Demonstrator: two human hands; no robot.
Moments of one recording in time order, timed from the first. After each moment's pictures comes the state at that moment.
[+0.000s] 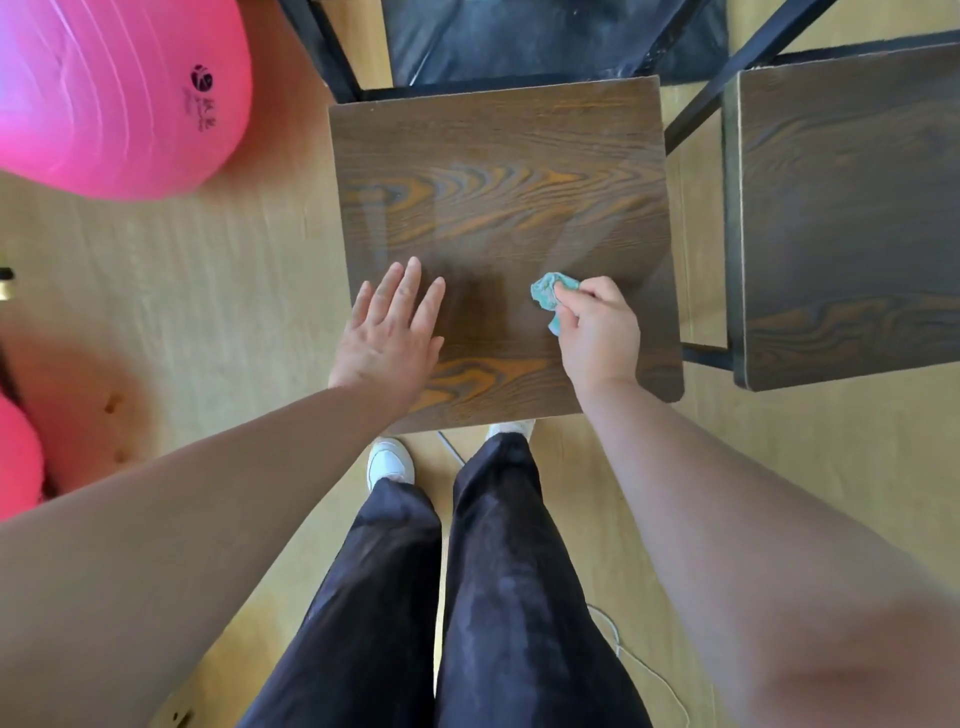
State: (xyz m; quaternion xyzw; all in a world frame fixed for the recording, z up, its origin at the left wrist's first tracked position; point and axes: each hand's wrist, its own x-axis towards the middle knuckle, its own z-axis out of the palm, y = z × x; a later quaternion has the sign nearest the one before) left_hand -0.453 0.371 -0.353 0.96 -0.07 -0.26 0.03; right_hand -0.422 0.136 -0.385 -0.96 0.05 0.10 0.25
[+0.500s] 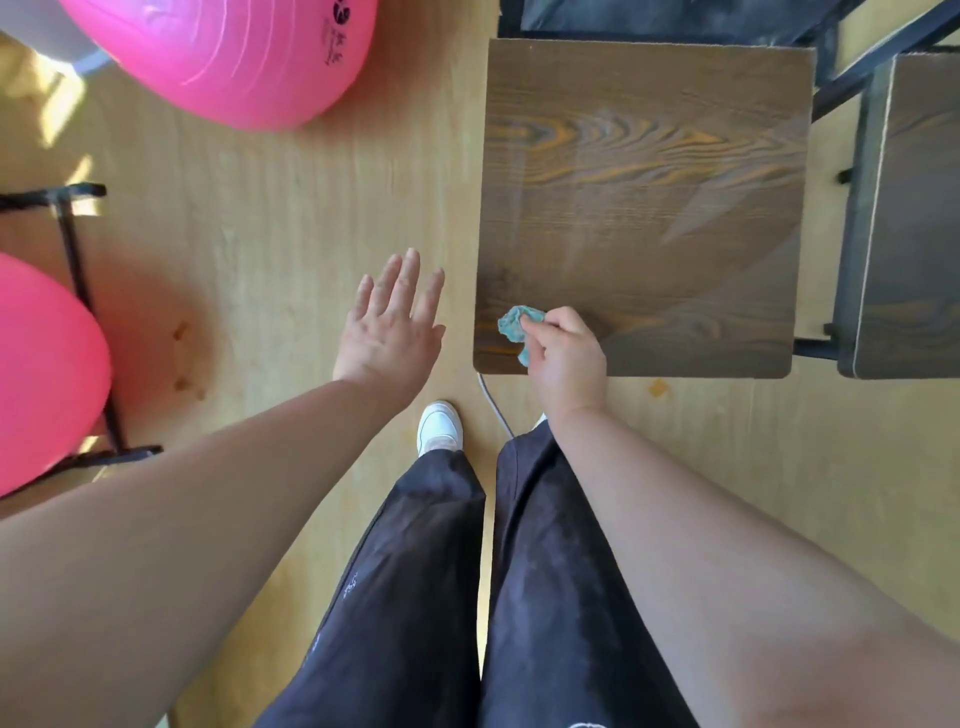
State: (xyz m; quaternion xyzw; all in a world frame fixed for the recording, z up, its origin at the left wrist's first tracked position) left_hand -0.548 0.480 -0.343 0.96 0.01 -0.28 0.02; right_hand -0.535 0.274 -0.393 -0.94 -0.02 0.14 0.30
